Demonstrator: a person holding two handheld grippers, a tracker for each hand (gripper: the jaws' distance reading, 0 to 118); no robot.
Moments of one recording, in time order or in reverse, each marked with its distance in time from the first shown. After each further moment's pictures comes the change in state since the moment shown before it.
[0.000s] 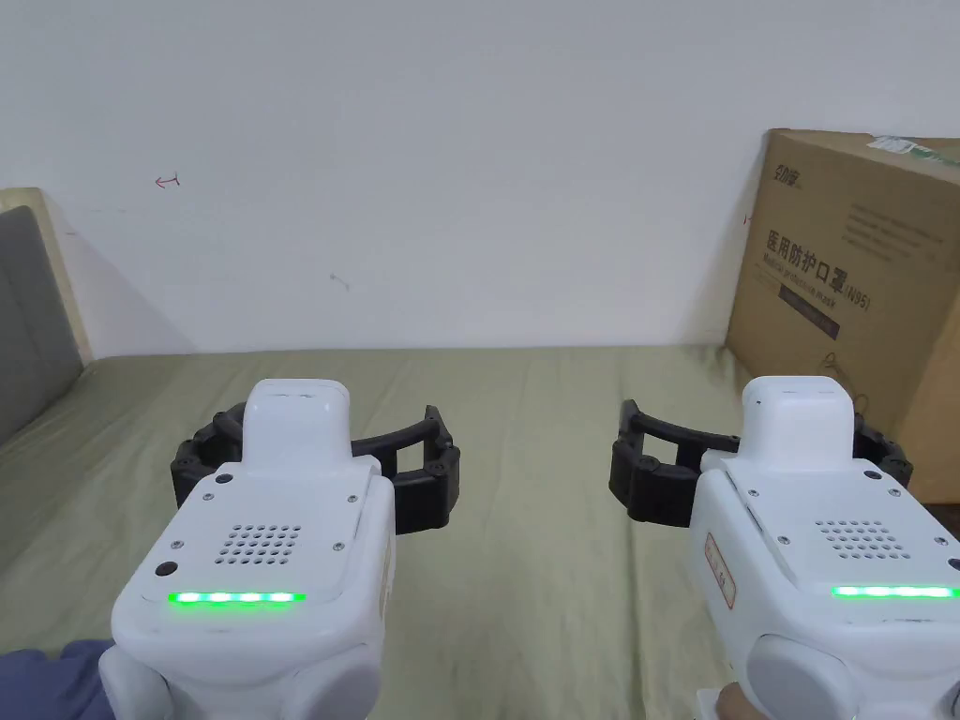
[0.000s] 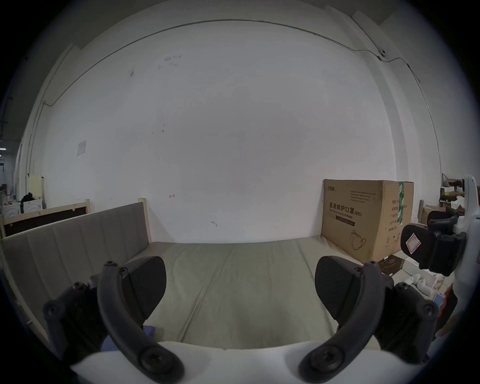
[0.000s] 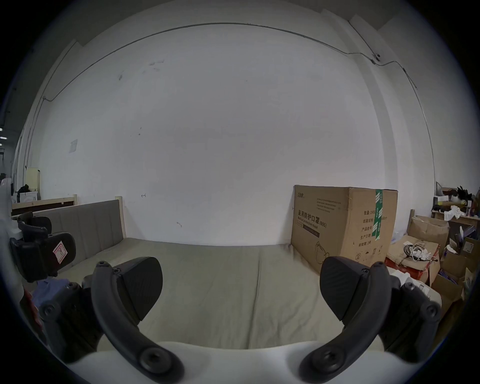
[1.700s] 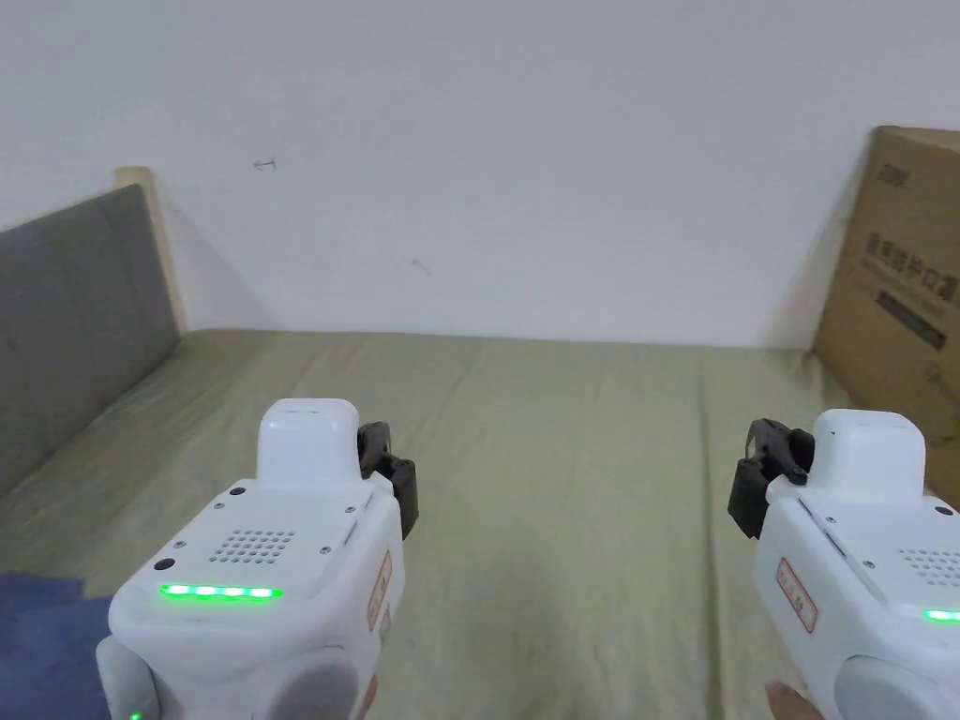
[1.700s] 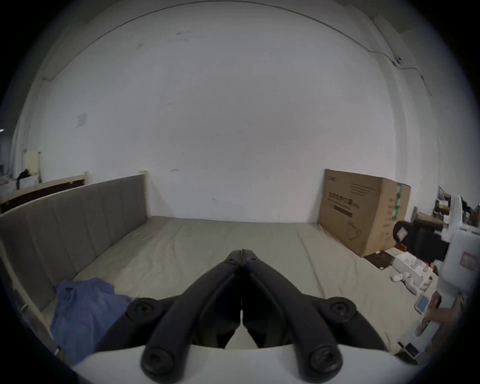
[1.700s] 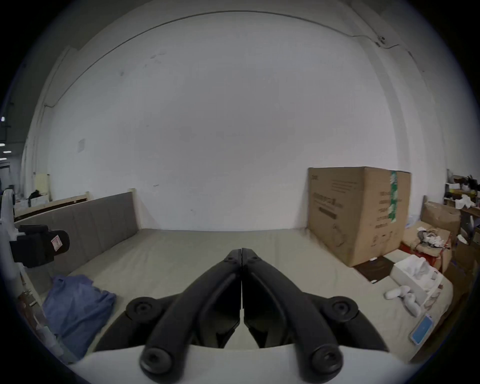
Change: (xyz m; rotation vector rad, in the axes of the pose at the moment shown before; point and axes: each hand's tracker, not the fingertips) left arm -0.074 -0.018 0.025 -0.121 0.010 0.105; right arm -0.037 -0.021 -0.005 -0.093 0.116 -0.042
